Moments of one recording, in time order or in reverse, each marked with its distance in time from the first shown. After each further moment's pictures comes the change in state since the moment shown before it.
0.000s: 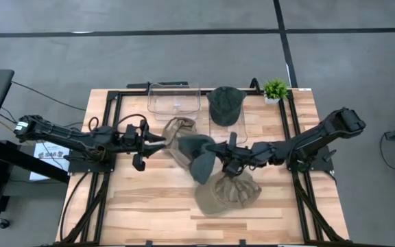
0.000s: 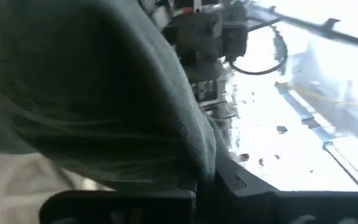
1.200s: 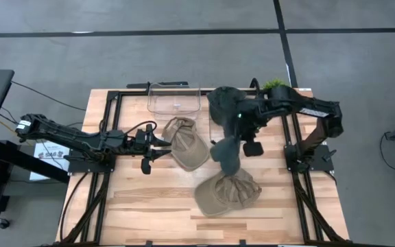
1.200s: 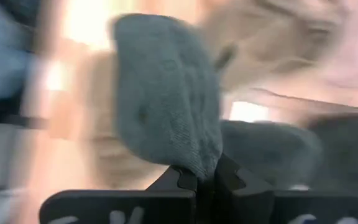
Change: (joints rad) left arm -0.001 0.098 0.000 -0.066 0.000 -0.008; right arm -0.299 0.268 1.318 -2.209 -0.687 1.138
